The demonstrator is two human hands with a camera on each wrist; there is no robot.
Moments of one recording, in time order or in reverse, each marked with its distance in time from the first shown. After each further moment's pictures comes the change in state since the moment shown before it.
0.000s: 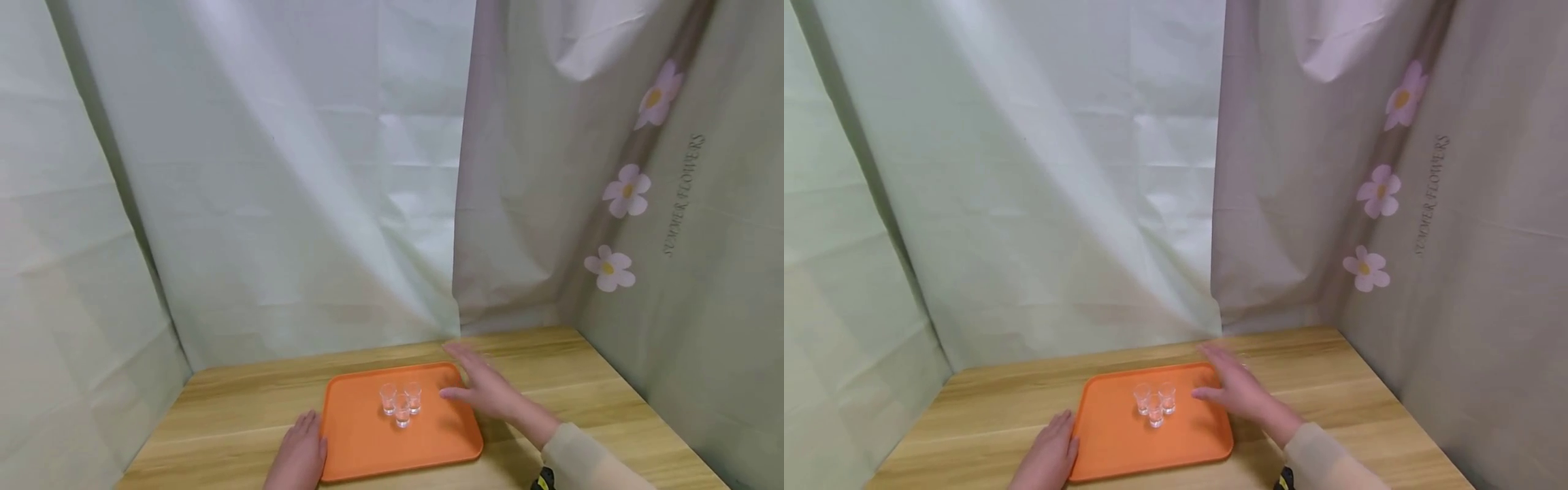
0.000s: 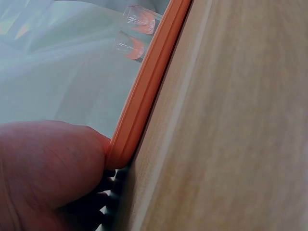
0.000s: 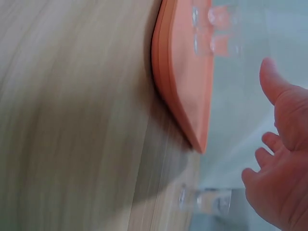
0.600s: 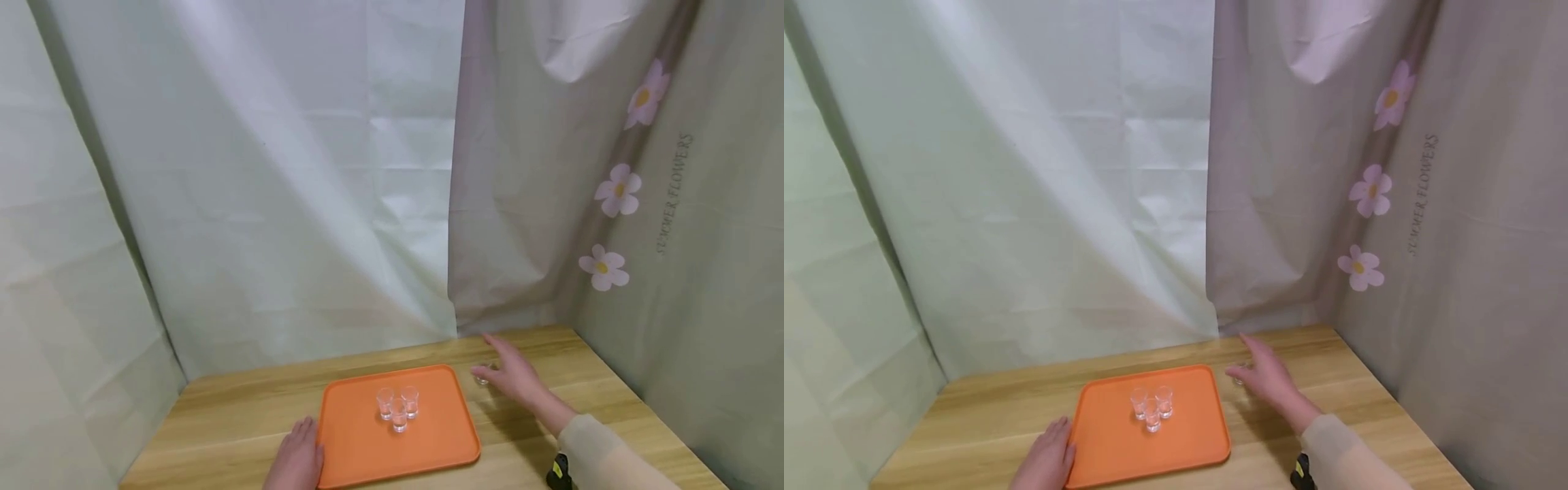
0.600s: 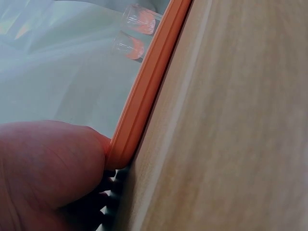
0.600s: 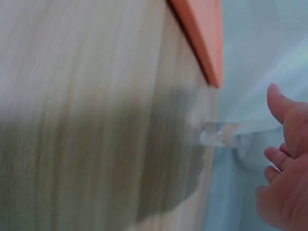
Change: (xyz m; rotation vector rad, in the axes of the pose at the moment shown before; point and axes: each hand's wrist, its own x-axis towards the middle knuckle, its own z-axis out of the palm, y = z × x) left_hand 0.000 0.000 -0.001 0.002 0.021 0.028; right_hand -0.007 0.041 -0.037 -0.013 0.192 0.204
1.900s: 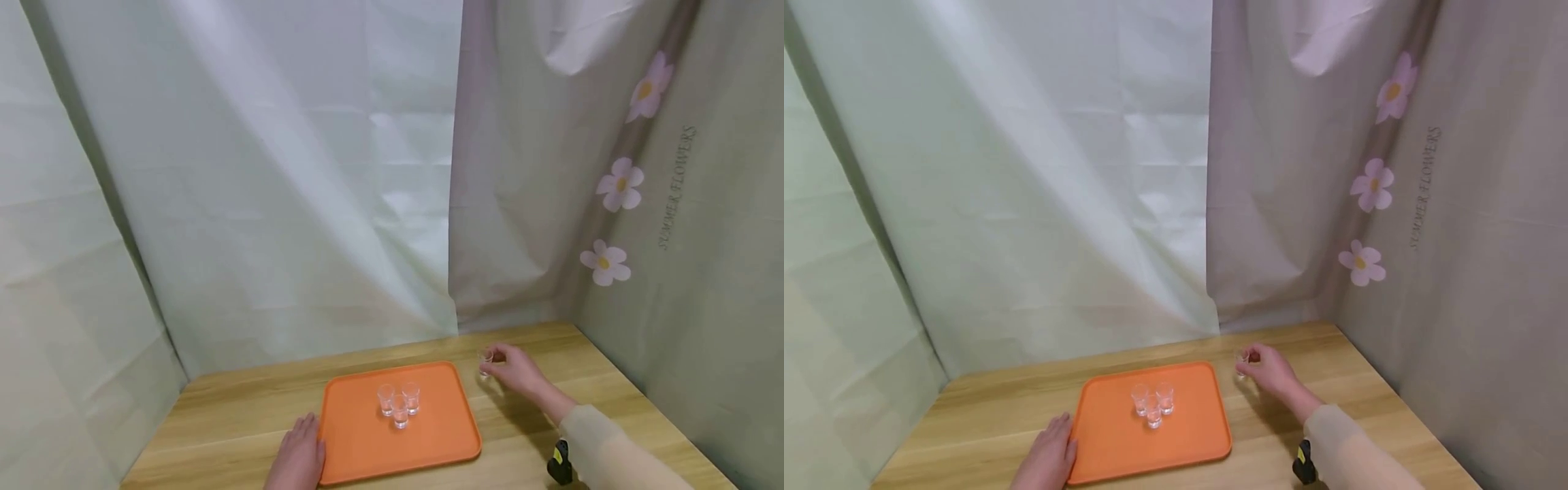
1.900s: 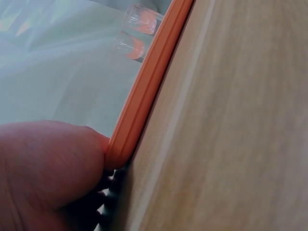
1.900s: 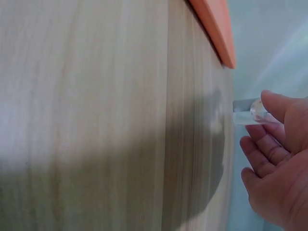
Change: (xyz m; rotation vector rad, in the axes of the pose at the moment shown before) left_hand 0.002 0.020 -0.015 -0.019 -0.123 -0.107; right_hand 0.002 0.024 0.009 0.099 -0.015 0.114
